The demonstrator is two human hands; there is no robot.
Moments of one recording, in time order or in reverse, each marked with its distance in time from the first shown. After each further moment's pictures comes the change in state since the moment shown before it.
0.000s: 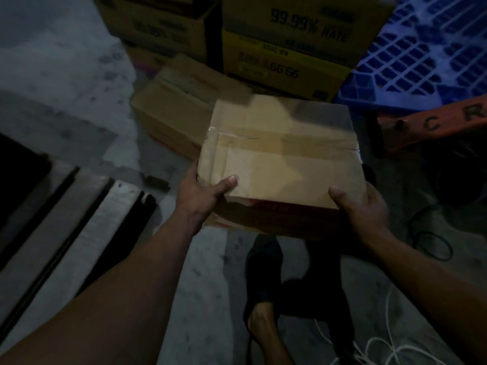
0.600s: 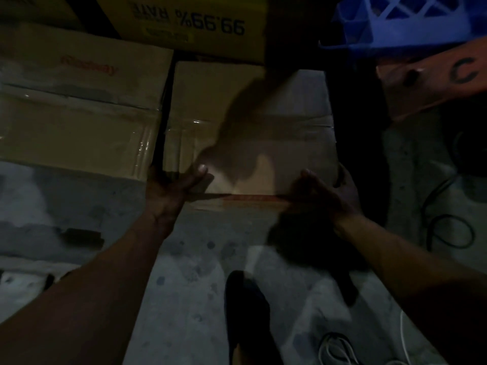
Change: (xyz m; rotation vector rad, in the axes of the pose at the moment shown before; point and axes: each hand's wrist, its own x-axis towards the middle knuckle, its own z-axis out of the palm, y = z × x) left_hand 0.234 -0.021 0.140 0.180 -0.087 -0.186; right_hand 0.245 0.067 0.056 0.079 0.082 0.296
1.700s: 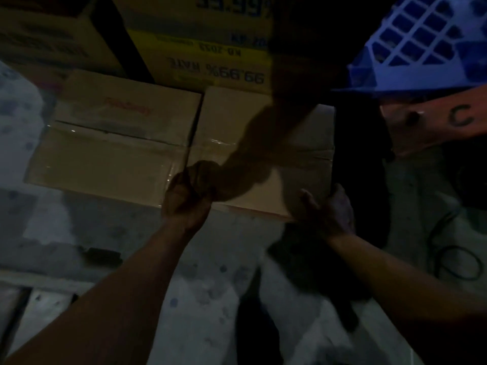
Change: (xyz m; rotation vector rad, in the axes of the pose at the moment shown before) left_hand 0.016 0.046 -0.035 0.630 0.017 0.262; right_hand -0.019 -0.060 0.039 -0.577 0.047 -0.055
